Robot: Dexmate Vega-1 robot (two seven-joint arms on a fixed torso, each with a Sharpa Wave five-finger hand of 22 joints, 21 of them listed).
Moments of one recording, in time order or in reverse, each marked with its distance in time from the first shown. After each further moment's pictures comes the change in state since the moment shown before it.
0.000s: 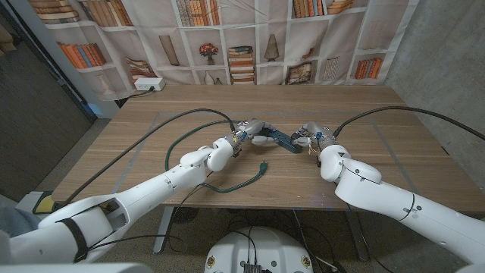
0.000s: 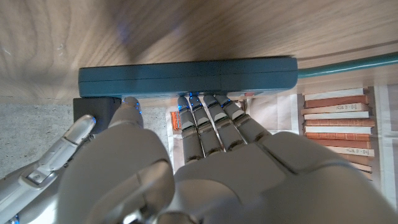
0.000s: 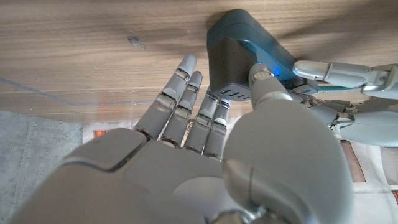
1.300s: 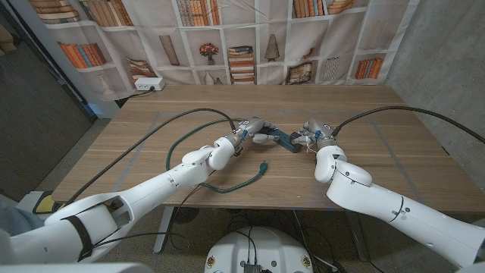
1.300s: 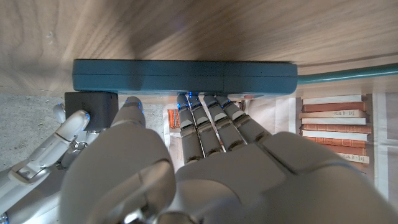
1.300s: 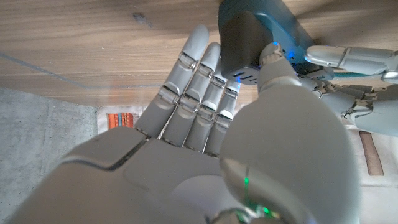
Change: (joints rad) left arm -0.008 -0.022 0.011 0.026 -0.039 0.003 0.003; left_hand 0.014 0.015 0.000 0.000 -0.008 0.061 -0.007 0.008 0.001 0.041 -0.015 0.011 -0.004 0.000 0.000 0.000 0.001 0.001 -0.001 0.000 0.000; right arm -0.018 0.066 0.002 0.028 -0.072 -0.045 -0.094; right_hand 0.104 0.006 -0.081 0.019 -0.050 0.237 0.022 0.079 0.048 0.311 0.053 0.017 -0.005 0.414 -0.092 0.035 0.016 0.219 -0.073 0.275 0.065
